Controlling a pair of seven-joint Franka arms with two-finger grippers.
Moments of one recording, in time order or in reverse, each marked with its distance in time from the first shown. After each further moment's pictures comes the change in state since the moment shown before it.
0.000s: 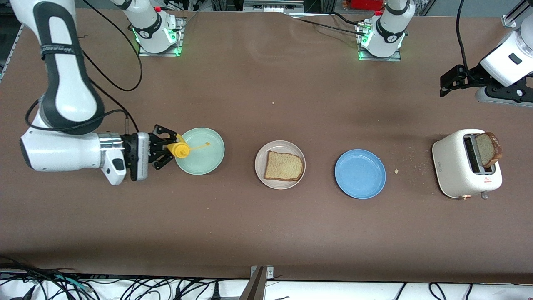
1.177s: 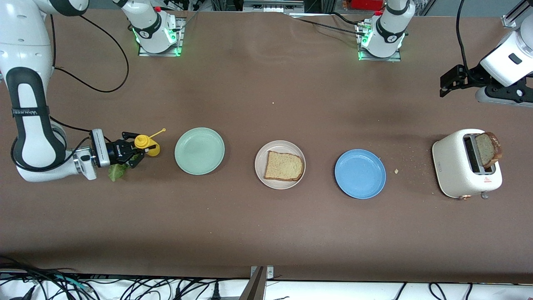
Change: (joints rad) left arm 0.000 0.000 0.000 0.000 0.000 0.000 0.000; right arm -0.285 0.269 0.000 -0.042 0.040 -0.208 -0.958
